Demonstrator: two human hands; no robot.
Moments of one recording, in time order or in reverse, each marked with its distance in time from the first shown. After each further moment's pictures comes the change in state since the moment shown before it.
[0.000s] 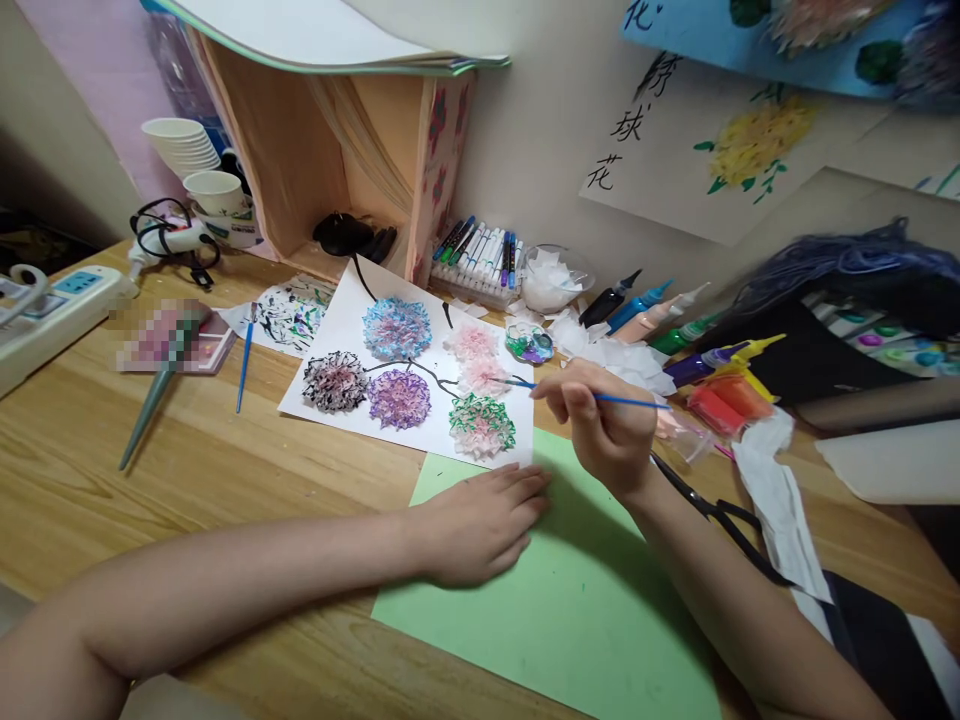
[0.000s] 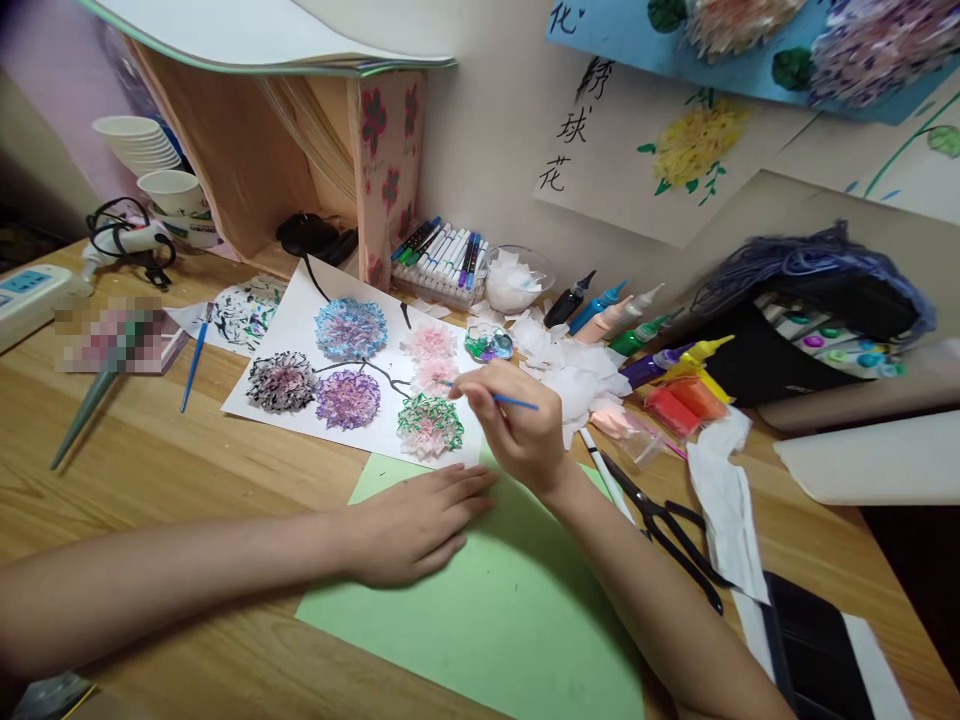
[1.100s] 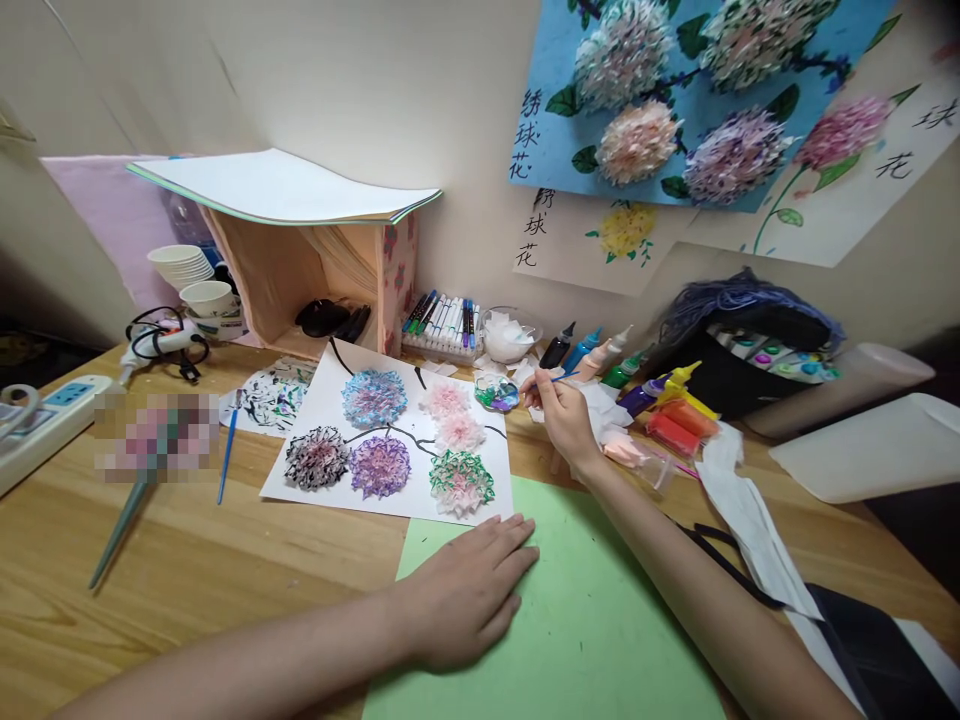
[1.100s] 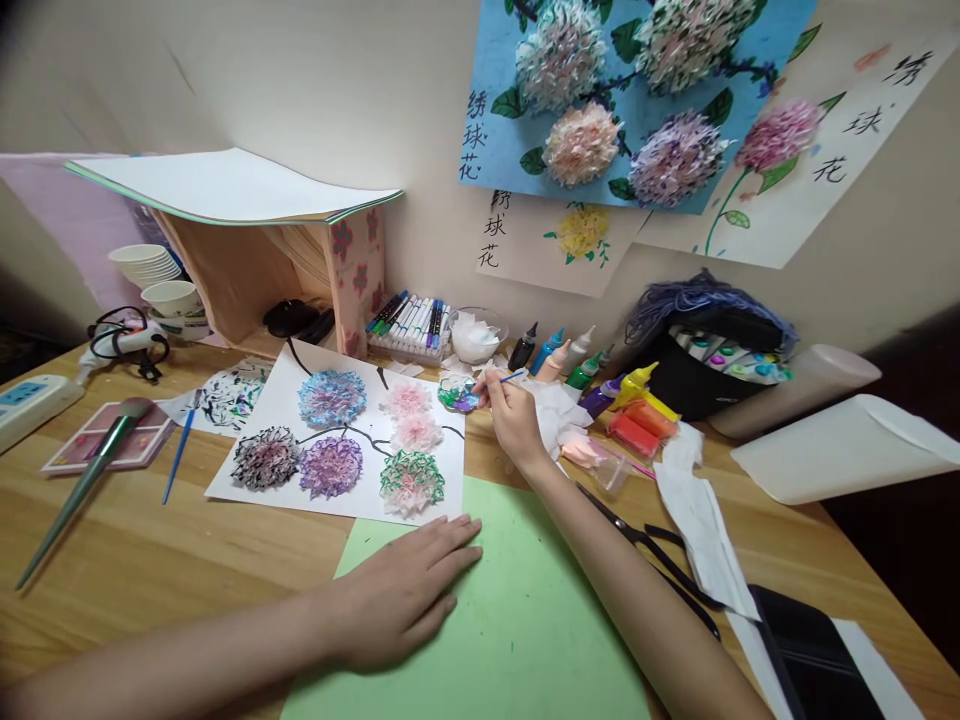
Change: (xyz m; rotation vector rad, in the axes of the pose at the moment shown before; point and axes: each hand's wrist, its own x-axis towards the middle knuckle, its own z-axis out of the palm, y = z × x) left_hand -0.004 0.004 -0.008 -0.015 -0.023 -0.043; right_hand 0.005 0.087 -0.007 0.037 0.252 0.466
